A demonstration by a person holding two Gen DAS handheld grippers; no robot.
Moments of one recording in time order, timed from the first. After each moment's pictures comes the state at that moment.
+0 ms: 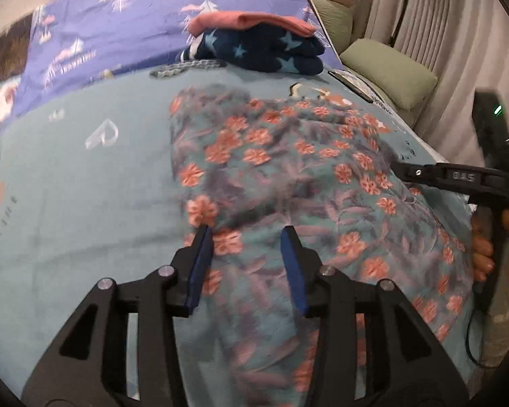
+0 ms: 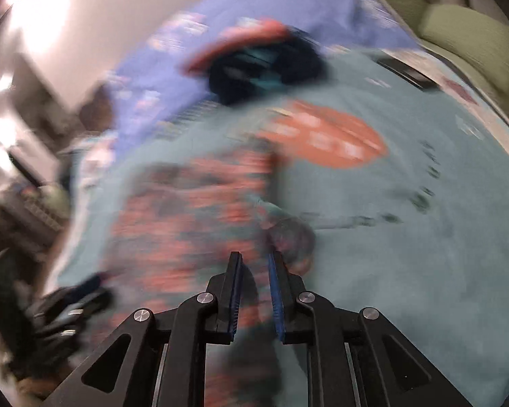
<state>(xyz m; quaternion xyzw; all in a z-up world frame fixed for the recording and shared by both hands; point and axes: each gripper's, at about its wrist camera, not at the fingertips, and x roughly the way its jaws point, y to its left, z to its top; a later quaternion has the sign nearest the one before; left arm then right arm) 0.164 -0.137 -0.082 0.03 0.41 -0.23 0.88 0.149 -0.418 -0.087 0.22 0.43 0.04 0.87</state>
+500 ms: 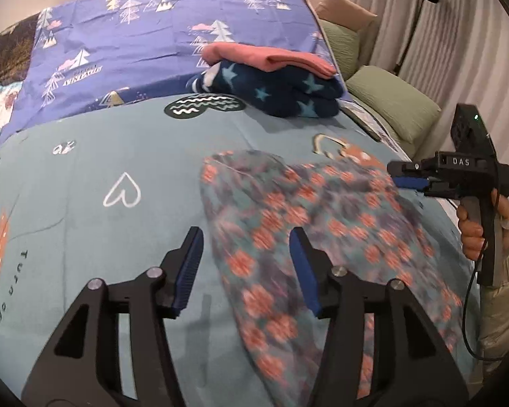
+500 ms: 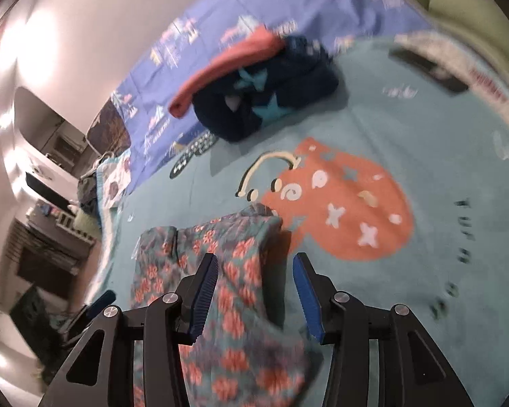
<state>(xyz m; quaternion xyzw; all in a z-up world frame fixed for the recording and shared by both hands) 0.227 -0.119 -0.052 0.01 0.39 -0.23 0.89 0.233 -0.451 -0.063 0.29 0.44 0.13 0.84</state>
